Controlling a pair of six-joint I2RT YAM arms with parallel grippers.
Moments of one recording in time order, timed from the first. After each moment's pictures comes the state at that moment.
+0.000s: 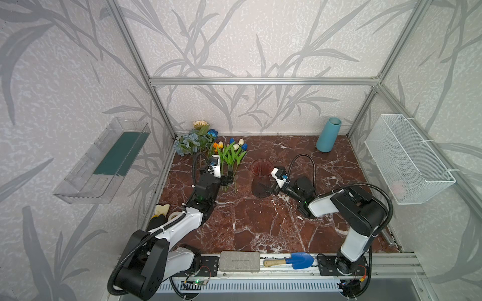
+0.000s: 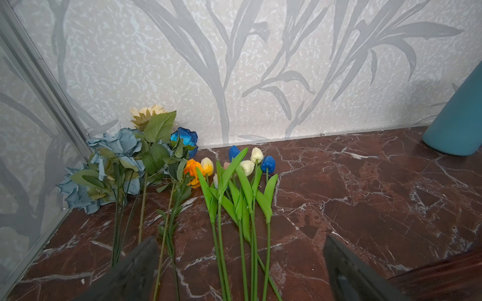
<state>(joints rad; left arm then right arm) -0.34 1.19 0.46 0.59 -0.23 -0.02 0.61 1.78 0.55 1.27 -0.33 -0.18</state>
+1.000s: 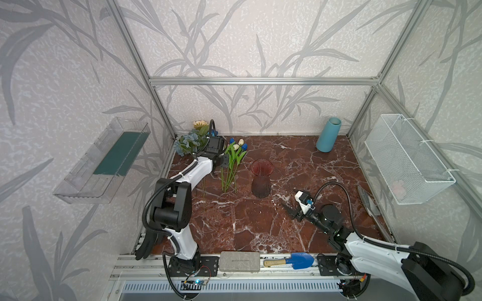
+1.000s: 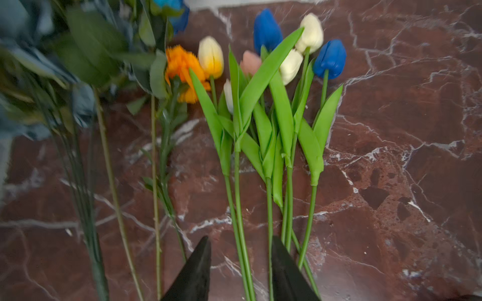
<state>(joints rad) -0.20 1.80 1.32 -0.45 -0.14 -0.11 0.70 1.00 0.07 0.86 -0.10 -0.15</state>
